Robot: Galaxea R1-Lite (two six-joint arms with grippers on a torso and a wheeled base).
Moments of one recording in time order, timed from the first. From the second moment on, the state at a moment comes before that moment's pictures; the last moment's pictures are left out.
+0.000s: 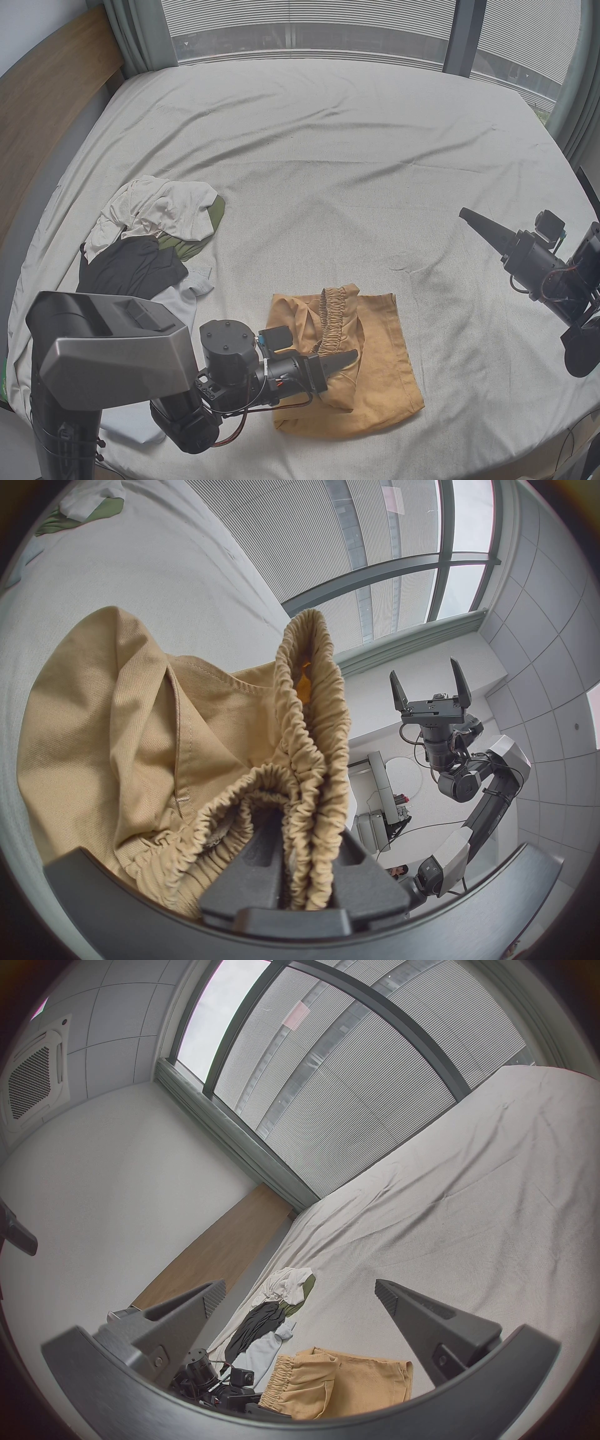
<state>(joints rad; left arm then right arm) -0.69 2.34 -0.65 -1.55 -0.44 -0.73 0.18 1.70 -0.44 -1.50 0.55 0.60</state>
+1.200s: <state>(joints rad) -0.73 2.27 -0.65 -1.55 -0.40 -0.74 0.18 1.70 -0.44 -1.50 0.55 0.60</state>
